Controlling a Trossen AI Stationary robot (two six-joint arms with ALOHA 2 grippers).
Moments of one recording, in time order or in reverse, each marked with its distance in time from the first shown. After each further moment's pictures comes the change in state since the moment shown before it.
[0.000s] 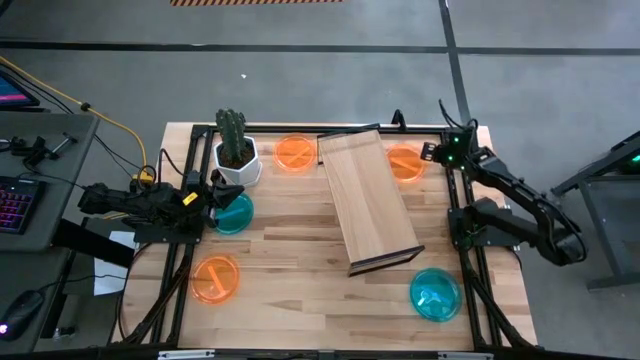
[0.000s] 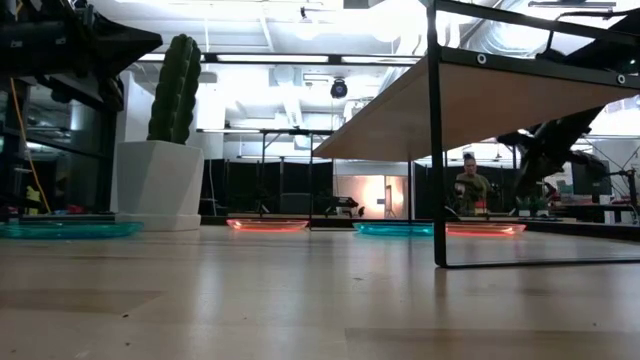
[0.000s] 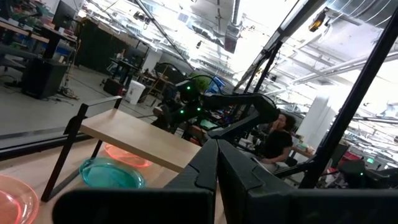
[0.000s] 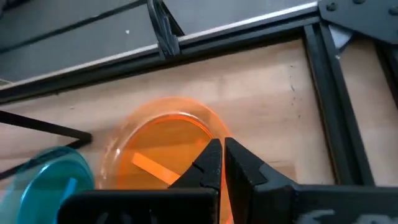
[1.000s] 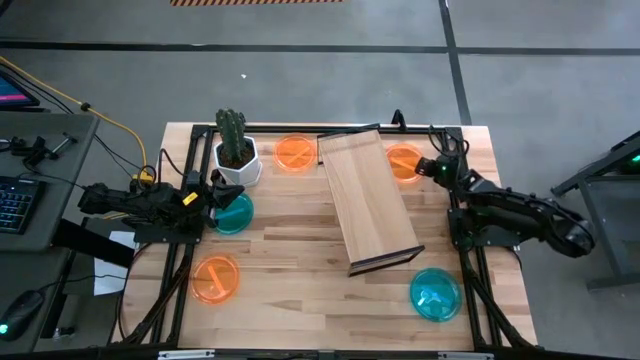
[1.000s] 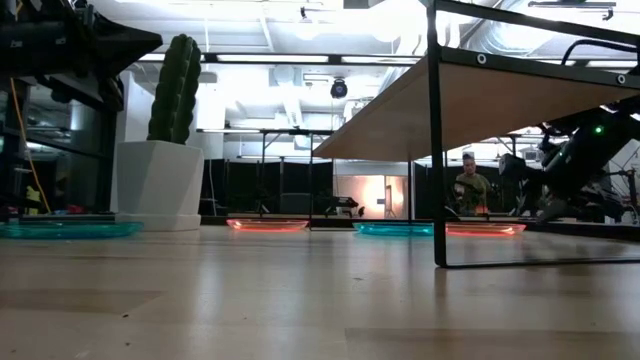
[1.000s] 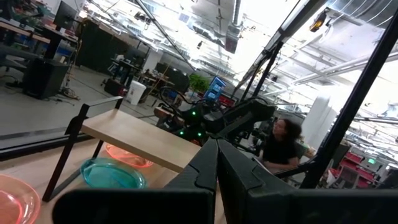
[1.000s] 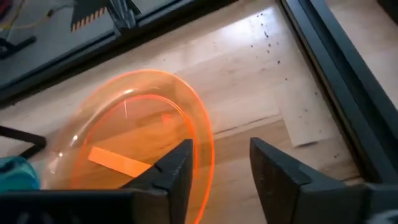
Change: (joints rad) left arm 0.000 0.000 0.000 0.000 -0.005 0.001; right arm 0.251 0.018 -0.309 0.400 0.303 0.287
